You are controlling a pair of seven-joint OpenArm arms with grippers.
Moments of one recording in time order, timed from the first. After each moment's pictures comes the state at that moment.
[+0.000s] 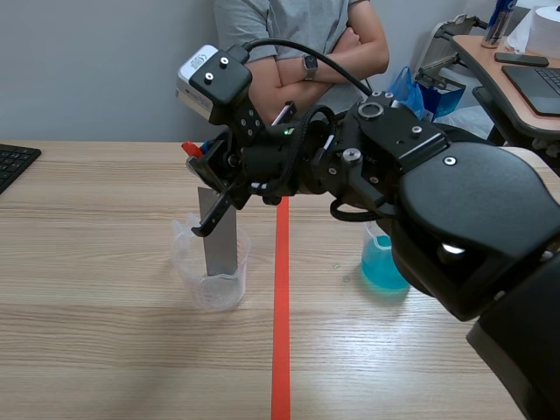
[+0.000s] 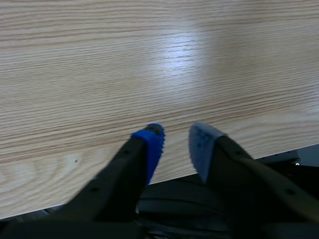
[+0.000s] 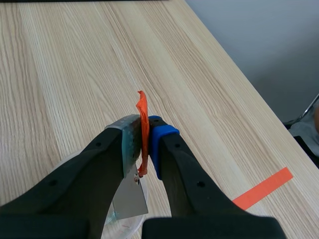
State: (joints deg) left arm 55.6 -32.7 -1.8 96.1 -28.6 -11.5 -7.1; right arm 18.0 6.8 -32.0 80.3 1.2 32.9 -11.4
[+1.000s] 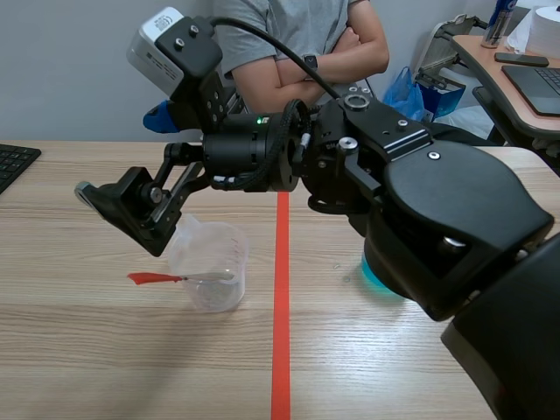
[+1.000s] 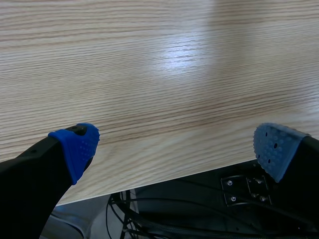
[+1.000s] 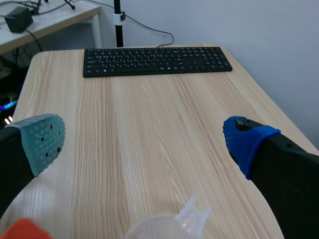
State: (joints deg) left arm 55.6 -32.7 -1.8 96.1 -28.6 -11.5 -7.1; right arm 18.0 3.7 -32.4 80.3 9.9 45.3 -4.6
